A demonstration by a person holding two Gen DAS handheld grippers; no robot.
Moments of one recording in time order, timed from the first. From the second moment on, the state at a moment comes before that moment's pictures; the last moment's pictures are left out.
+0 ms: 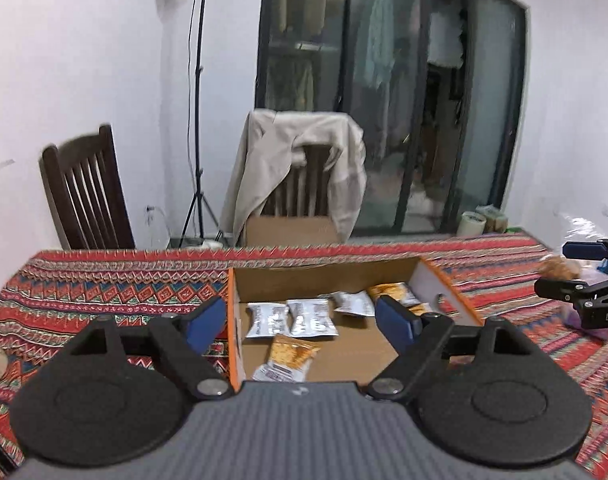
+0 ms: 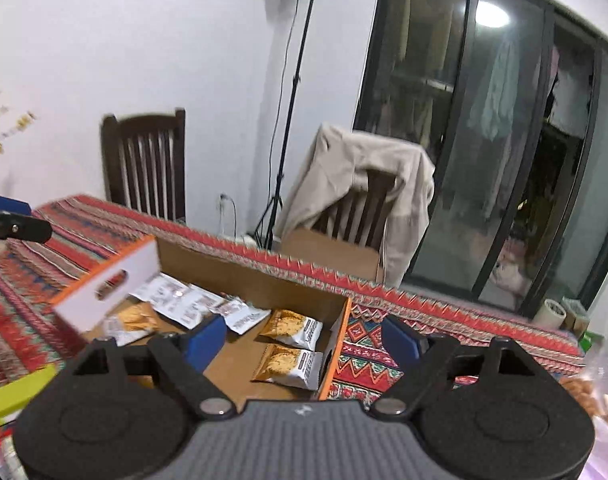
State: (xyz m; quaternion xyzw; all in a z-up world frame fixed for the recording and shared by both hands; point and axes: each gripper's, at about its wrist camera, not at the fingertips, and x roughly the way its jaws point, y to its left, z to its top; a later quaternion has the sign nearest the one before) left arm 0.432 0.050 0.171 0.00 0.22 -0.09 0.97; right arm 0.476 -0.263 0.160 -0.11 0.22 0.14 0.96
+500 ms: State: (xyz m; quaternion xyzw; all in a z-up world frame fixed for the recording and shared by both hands) left arm 0.192 0.004 0.136 -0.01 0.13 -0.11 0.99; right arm 0.232 -0.301 0.151 -0.08 0.13 0.17 0.97
